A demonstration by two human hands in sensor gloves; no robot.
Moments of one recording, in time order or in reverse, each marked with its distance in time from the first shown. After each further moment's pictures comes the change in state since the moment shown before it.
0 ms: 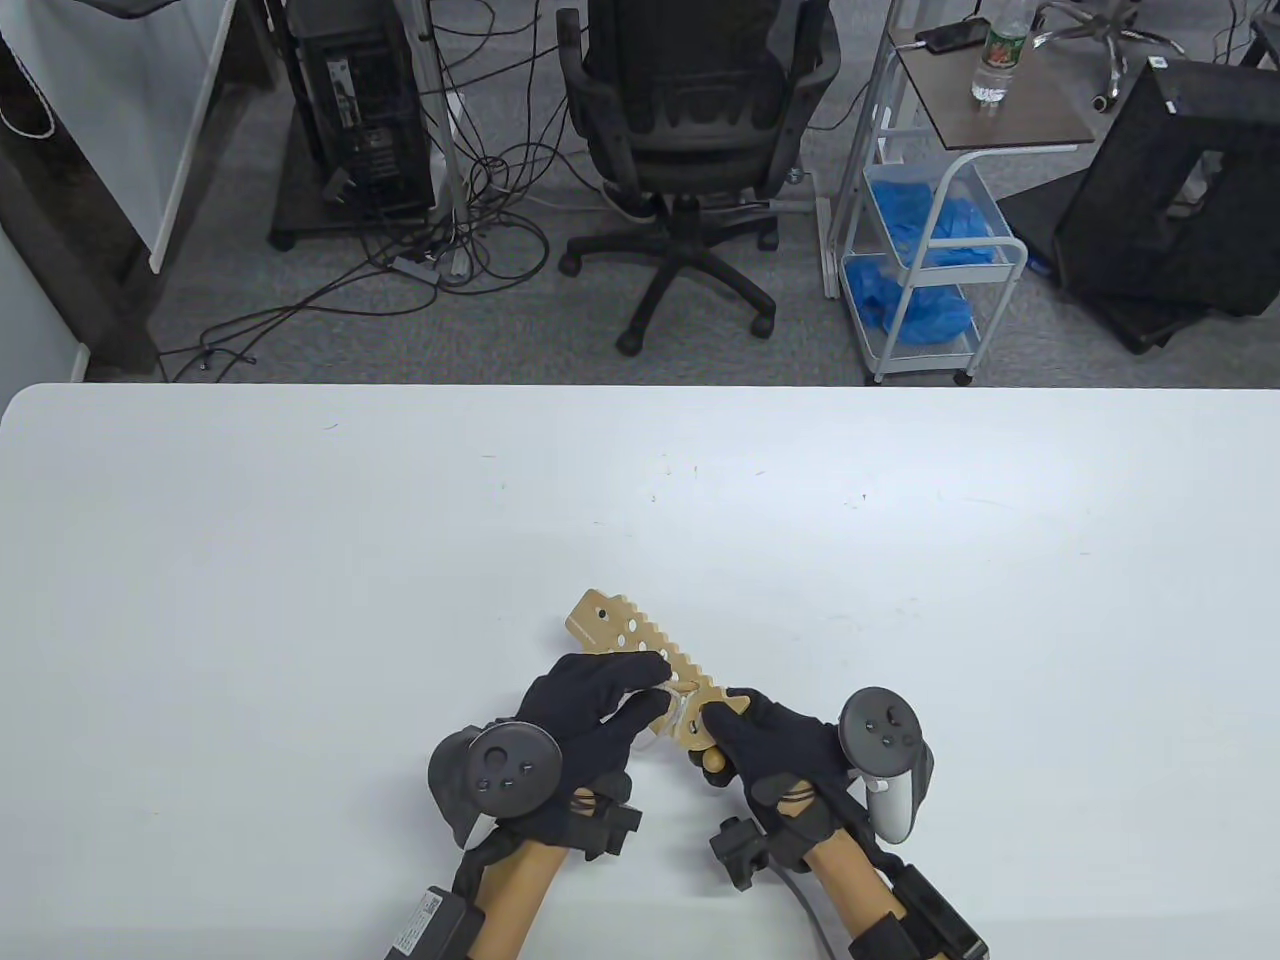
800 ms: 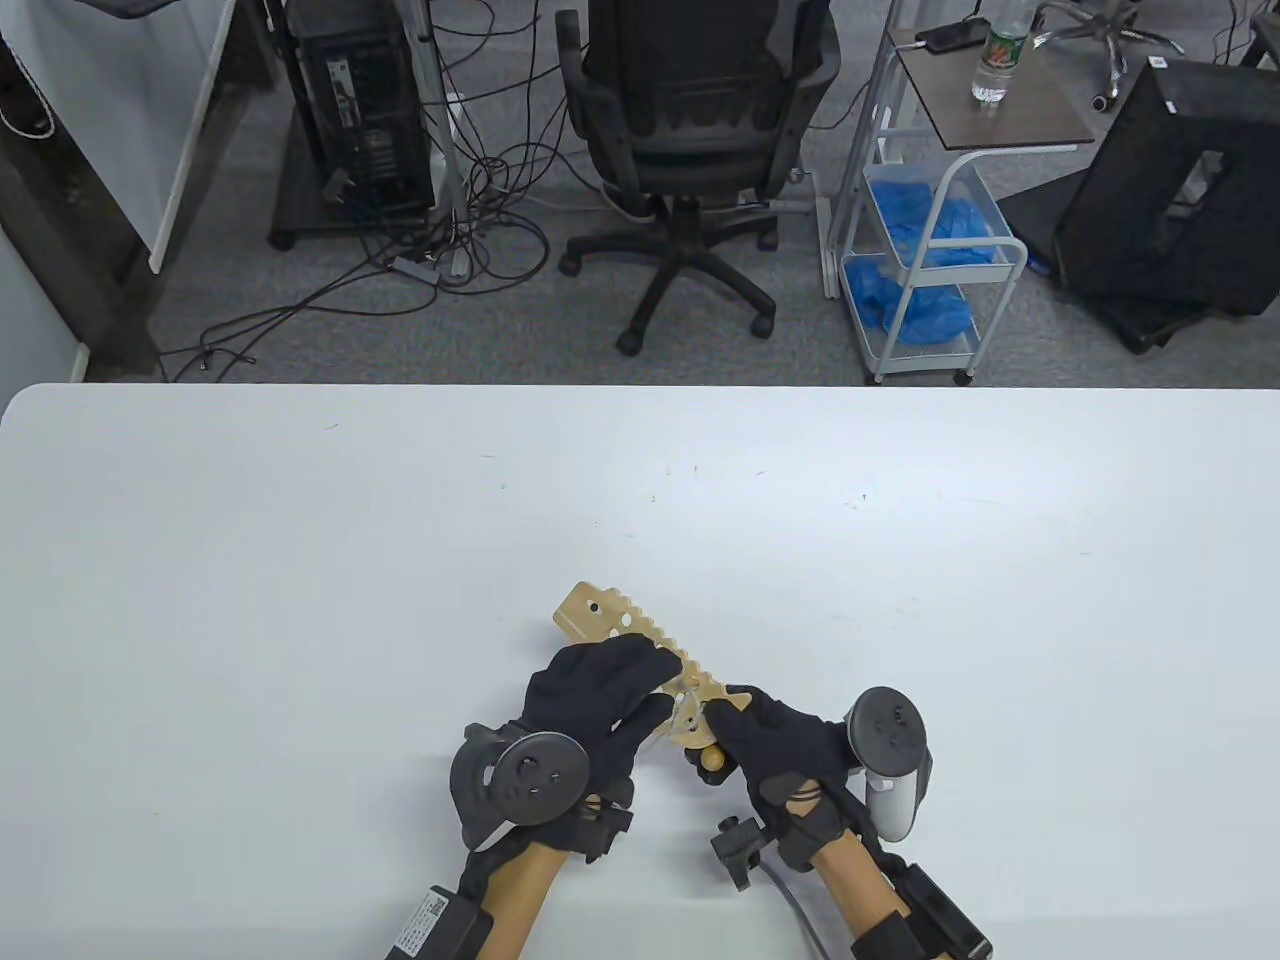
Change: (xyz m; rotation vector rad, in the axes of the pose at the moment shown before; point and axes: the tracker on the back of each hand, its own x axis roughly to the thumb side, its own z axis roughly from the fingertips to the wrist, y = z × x) left_hand 0.004 -0.002 0.000 -0.017 -0.039 -0.136; right_hand 0.007 -0.004 0.001 -0.002 -0.018 -0.161
